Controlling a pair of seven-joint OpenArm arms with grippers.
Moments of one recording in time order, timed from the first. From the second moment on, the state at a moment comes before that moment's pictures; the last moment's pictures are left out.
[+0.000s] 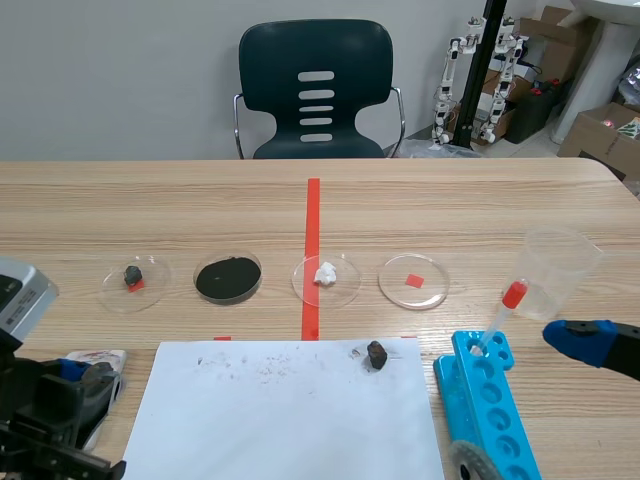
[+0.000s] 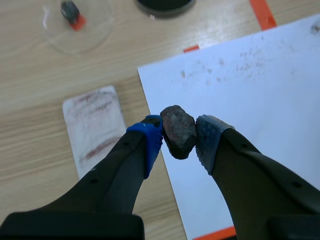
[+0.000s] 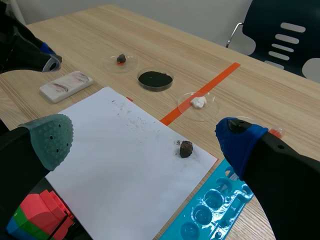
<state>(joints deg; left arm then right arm) 45.0 -22.7 -1.3 118.9 -14.9 -4.9 22.4 -64.9 46.8 -3.2 114.6 10.4 7.5 41.2</state>
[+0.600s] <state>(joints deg) 29.5 -22.7 -1.2 114.9 -17.5 6.9 56.3 -64.9 46.8 -3.2 114.6 10.4 7.5 41.2</state>
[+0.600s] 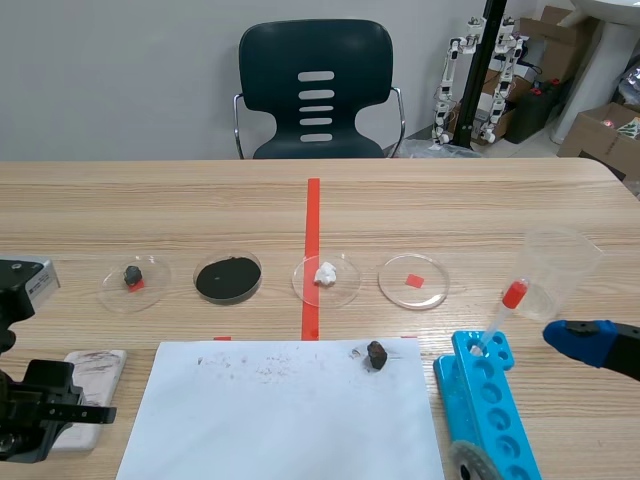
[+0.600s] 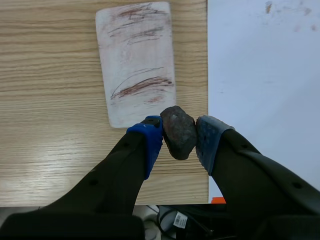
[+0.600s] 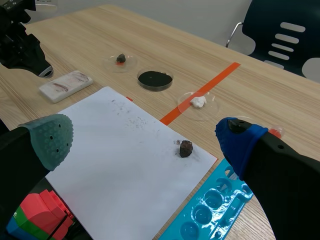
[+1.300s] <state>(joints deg) 16.7 -22.7 -1.2 95.9 -21.8 5.3 58.9 -64.9 46.8 -3.2 114.6 10.4 7.5 41.2</state>
